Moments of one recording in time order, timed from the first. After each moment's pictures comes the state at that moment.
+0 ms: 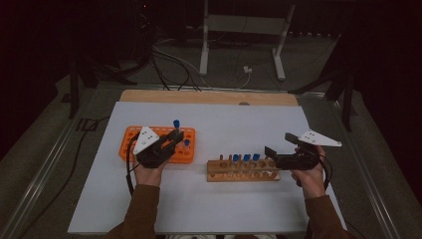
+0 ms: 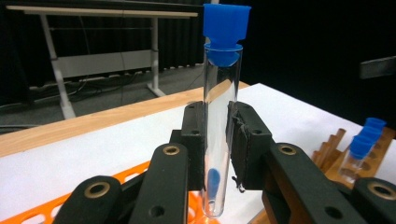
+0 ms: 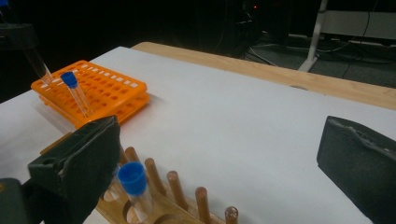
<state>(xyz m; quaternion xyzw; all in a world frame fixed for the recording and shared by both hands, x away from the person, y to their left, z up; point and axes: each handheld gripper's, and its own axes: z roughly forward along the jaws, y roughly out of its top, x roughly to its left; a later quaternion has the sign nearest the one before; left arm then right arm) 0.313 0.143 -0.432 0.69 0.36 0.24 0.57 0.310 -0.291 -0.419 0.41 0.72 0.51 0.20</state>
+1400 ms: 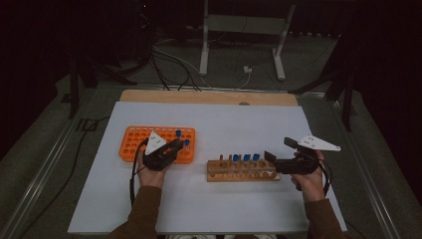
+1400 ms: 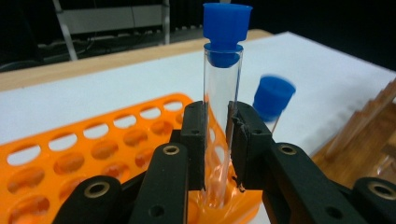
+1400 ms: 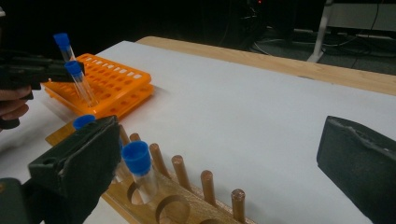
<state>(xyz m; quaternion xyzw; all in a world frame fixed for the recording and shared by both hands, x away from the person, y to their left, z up) 0.333 0.140 -0.489 0.74 0.40 0.21 0.50 0.304 -0.292 -0.431 0.41 0.73 0.51 0.19</state>
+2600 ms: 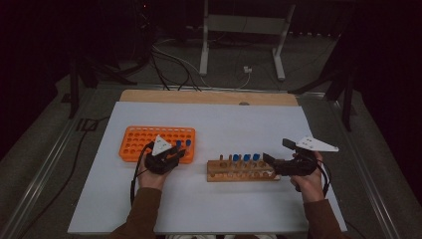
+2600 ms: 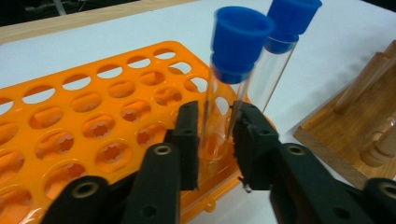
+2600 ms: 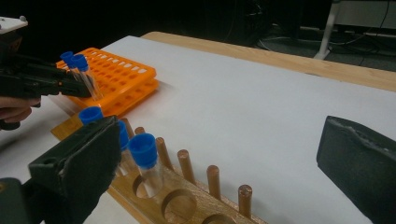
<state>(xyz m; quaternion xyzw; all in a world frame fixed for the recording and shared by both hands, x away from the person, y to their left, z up) 0.331 0.137 -0.497 0.77 0.41 0.19 0.45 0.303 -0.290 -0.434 0.41 0.73 0.51 0.18</state>
